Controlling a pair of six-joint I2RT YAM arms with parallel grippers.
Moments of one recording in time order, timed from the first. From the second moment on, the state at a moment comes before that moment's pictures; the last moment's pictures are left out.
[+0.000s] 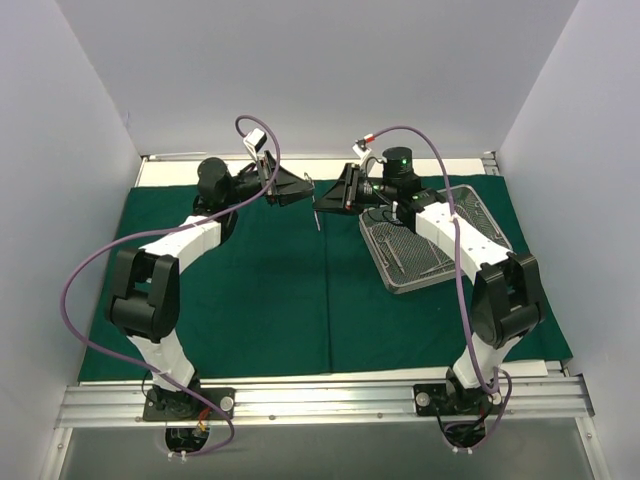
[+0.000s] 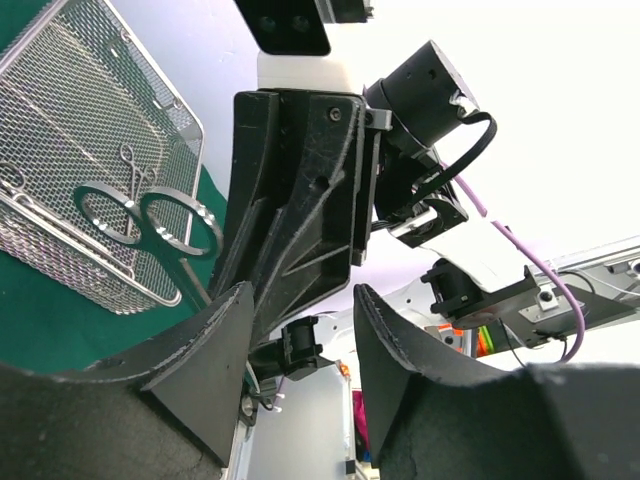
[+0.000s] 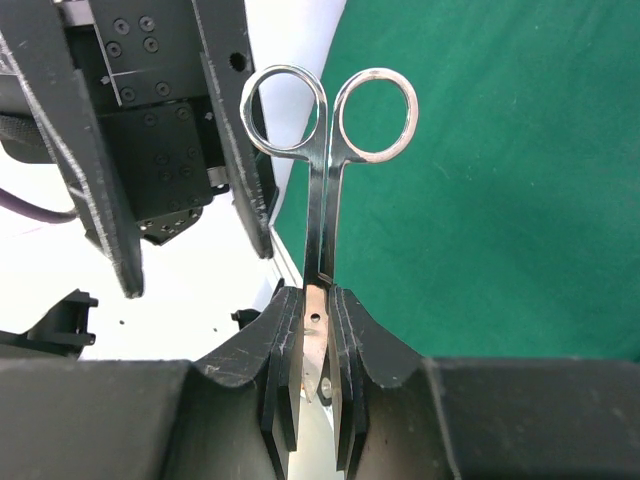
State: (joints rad) left arm -0.29 1.78 1.20 0.81 1.02 -1.38; right arm 0.39 1.70 1.32 -0.01 -0.82 0.83
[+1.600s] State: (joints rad) left arm -0.29 1.71 1.21 0.58 0.97 -1.16; right arm 0.41 1.73 1.43 -0.05 -0.86 0.82
